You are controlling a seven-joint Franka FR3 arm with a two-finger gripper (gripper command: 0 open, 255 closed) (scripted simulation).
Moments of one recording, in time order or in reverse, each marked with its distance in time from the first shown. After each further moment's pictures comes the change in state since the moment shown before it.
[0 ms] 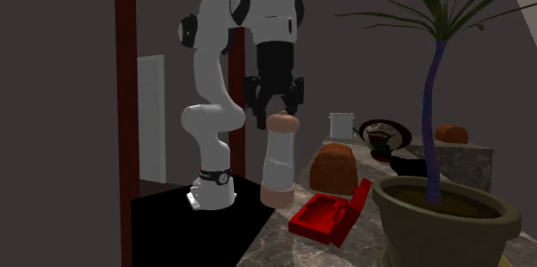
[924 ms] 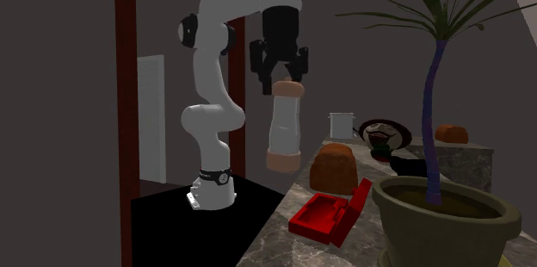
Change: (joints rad) arm 0.013 -0.015 0.025 0.161 0.007 -0.175 0.036
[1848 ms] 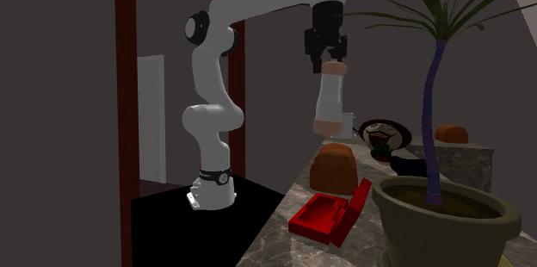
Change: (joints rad) arm 0.114 0.040 0.201 0.185 0.077 -0.128 0.305
